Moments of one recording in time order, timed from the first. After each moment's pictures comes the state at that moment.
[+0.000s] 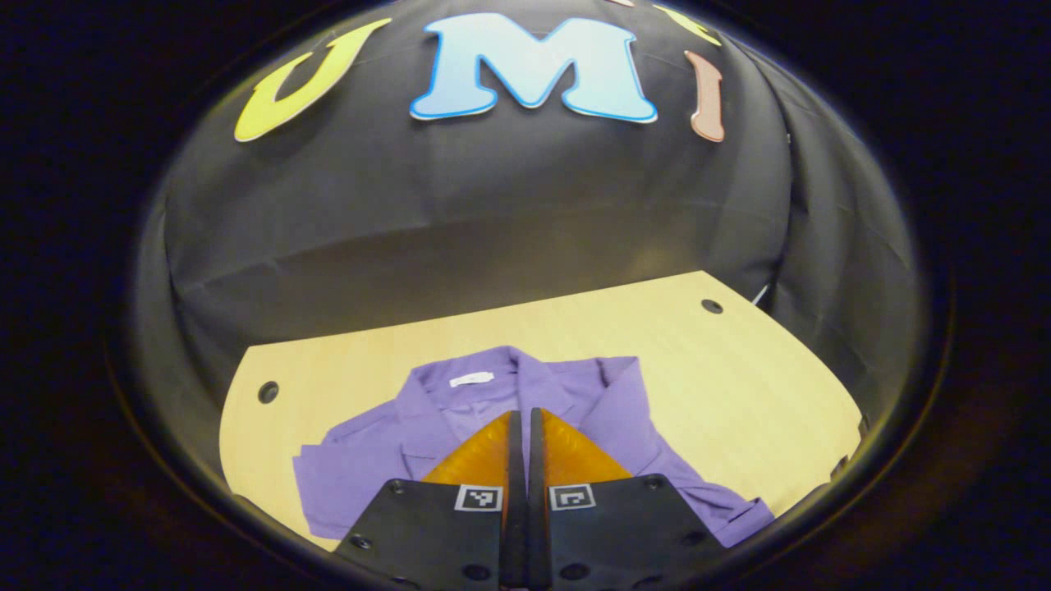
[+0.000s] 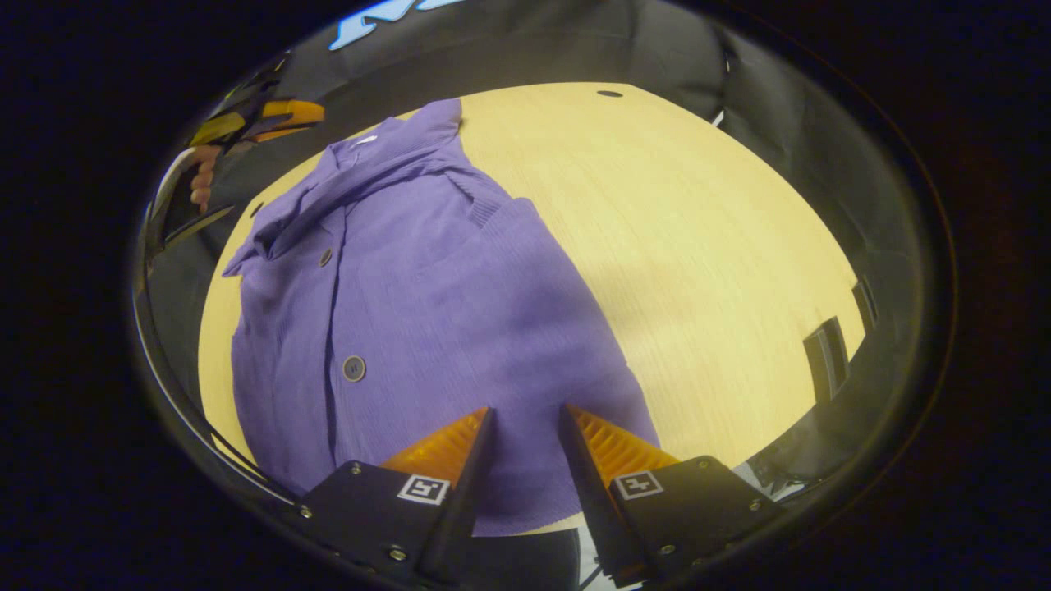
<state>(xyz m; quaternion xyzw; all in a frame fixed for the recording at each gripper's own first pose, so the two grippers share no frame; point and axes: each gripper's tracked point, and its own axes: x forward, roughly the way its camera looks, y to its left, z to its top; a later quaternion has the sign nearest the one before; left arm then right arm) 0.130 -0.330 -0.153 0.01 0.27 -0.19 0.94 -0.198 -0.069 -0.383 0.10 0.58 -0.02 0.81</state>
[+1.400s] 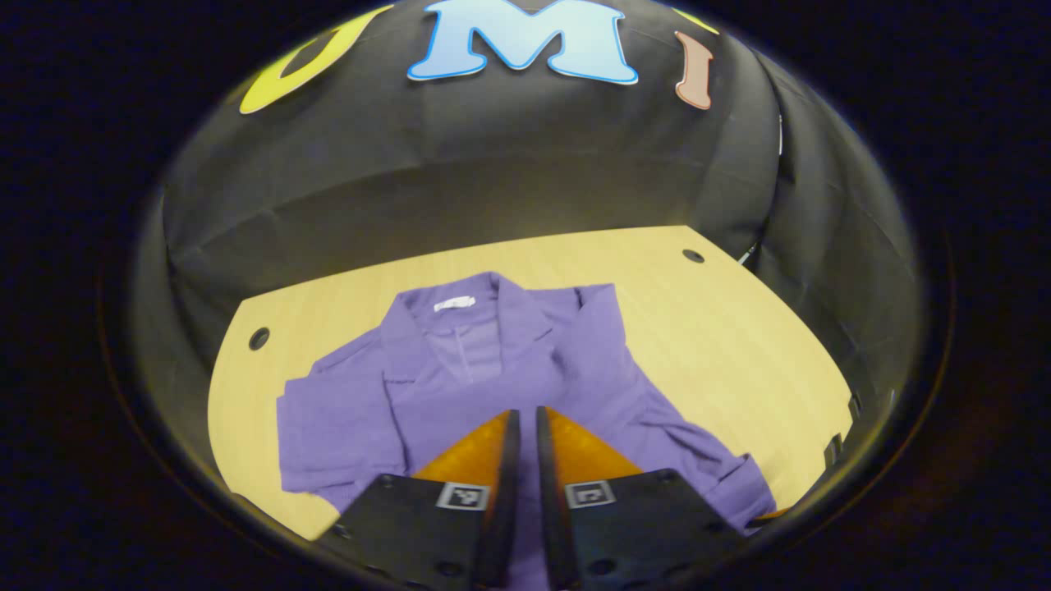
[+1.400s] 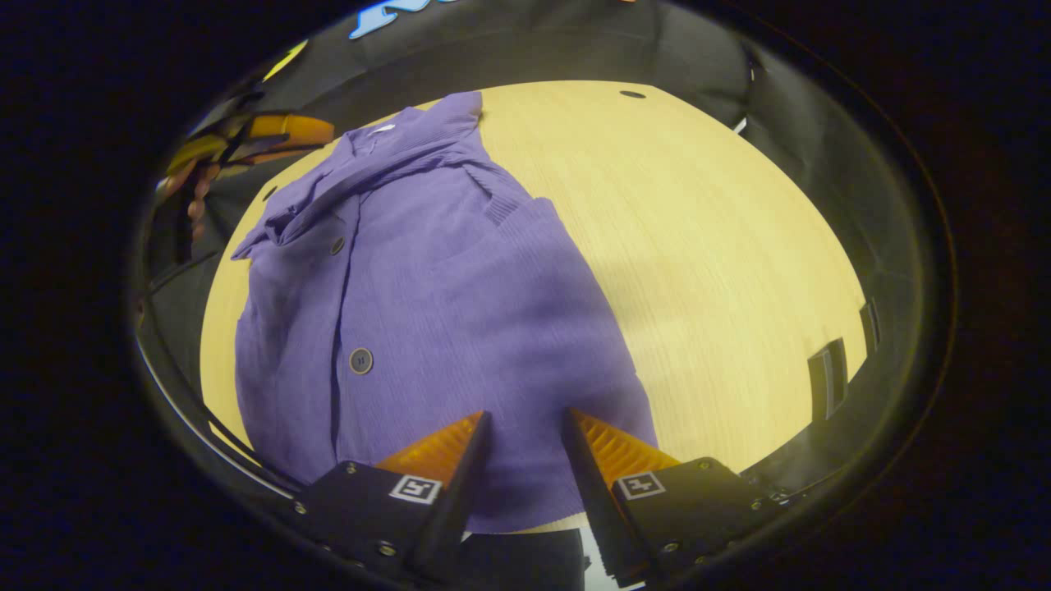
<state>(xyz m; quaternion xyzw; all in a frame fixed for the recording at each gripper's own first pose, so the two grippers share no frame) 0.037 -0.293 -0.199 0.01 0.36 -0.18 0.91 -0.190 -0.060 -0.380 0.08 0.59 0.03 0.80</state>
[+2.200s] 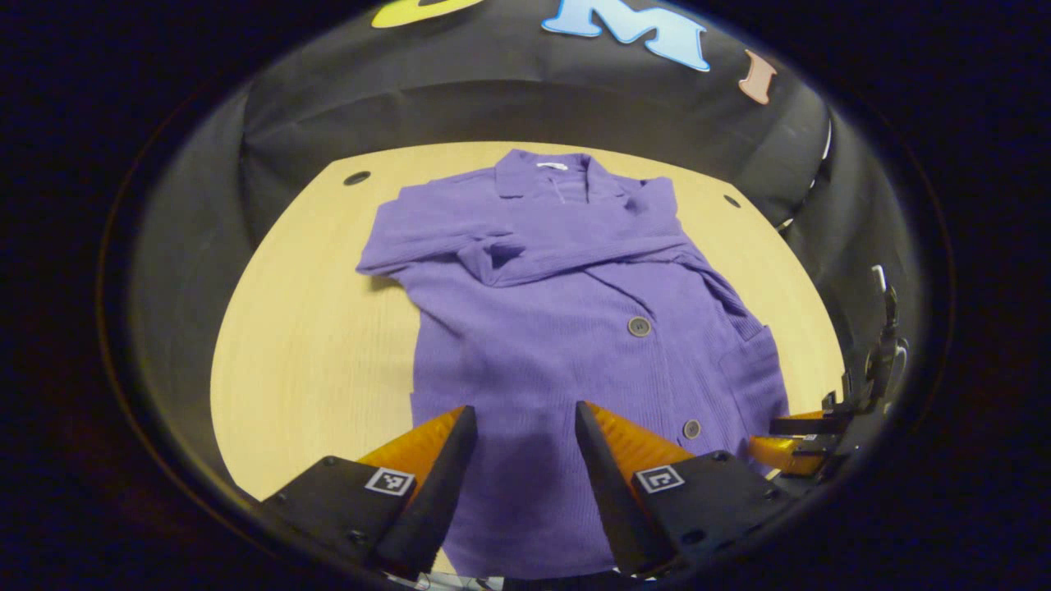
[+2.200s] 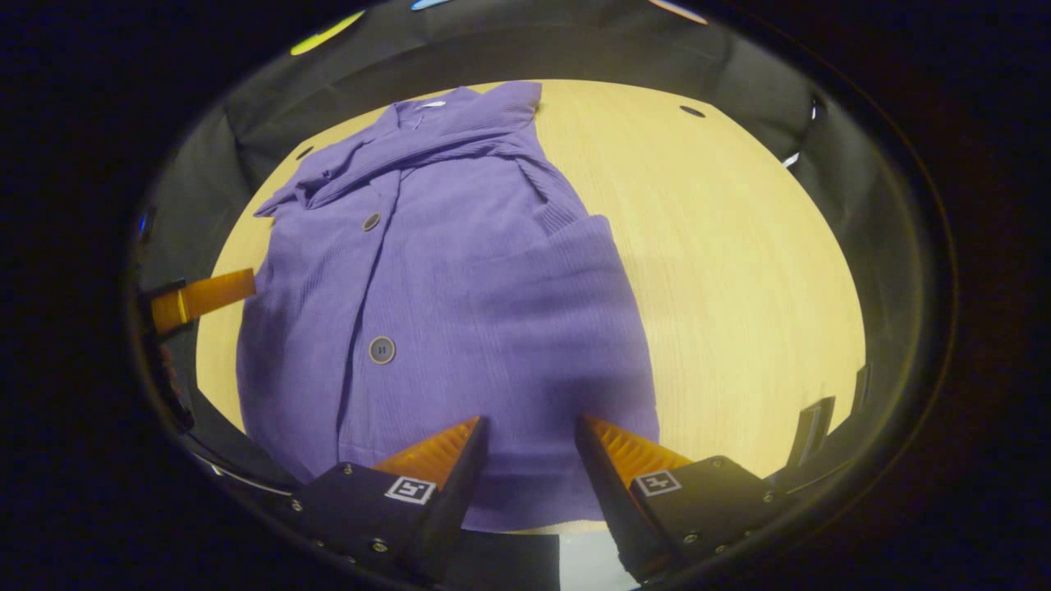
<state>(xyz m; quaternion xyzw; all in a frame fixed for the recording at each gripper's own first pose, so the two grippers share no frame) -0.152 -0.172 -0.254 -0.06 0.48 -0.09 0.87 -0.181 -0.058 -0.377 0.01 0.61 0.08 0.79</state>
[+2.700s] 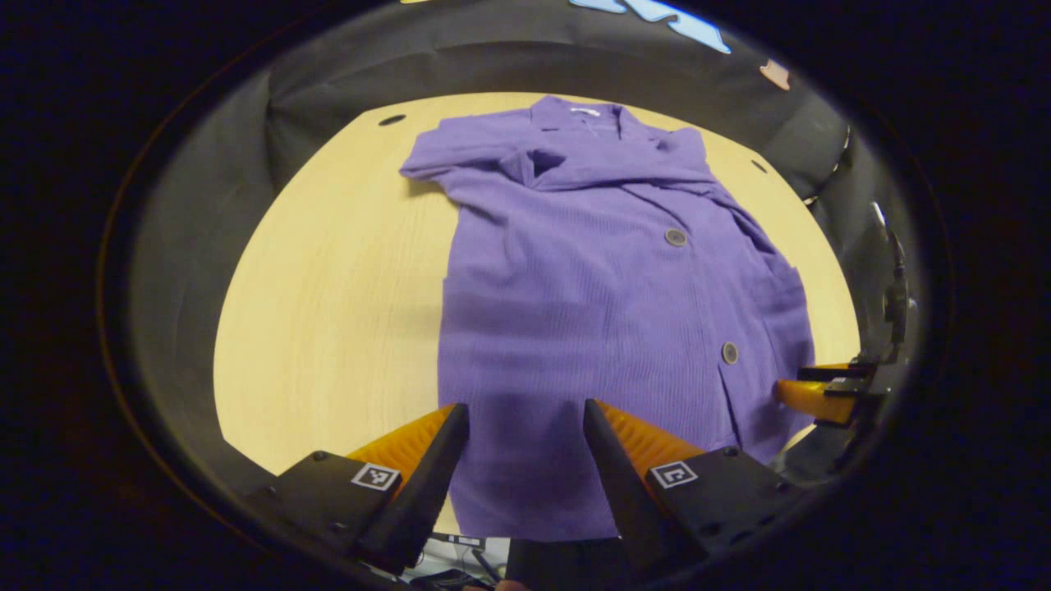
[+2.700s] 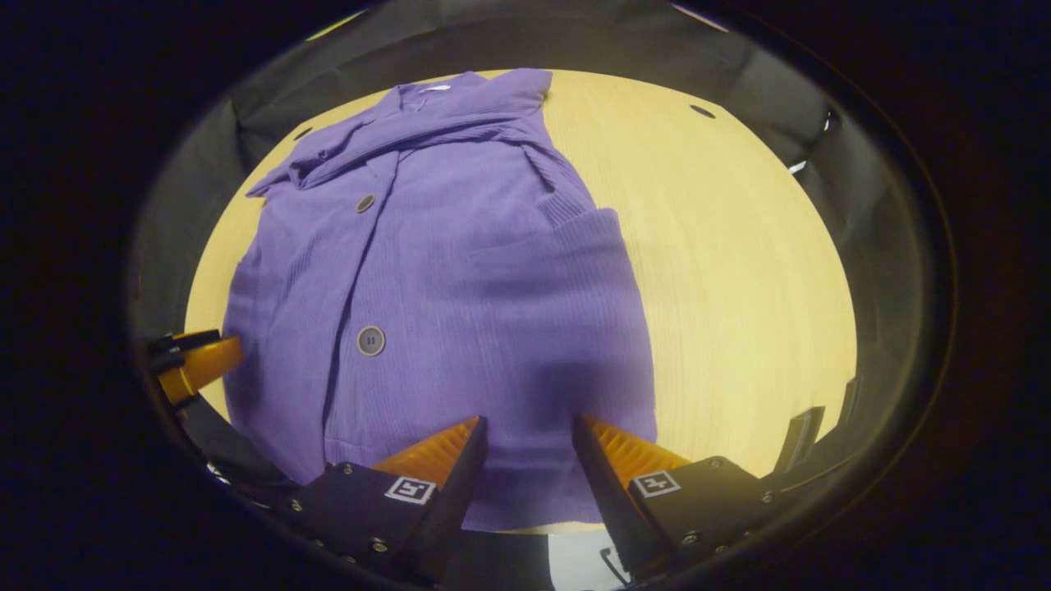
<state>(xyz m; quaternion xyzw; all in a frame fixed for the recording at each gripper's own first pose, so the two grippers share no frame) -0.228 -0.149 -0.296 -0.05 0.56 -0.06 0.82 -0.181 -0.059 -0.383 -0.02 0.62 0.08 0.78</state>
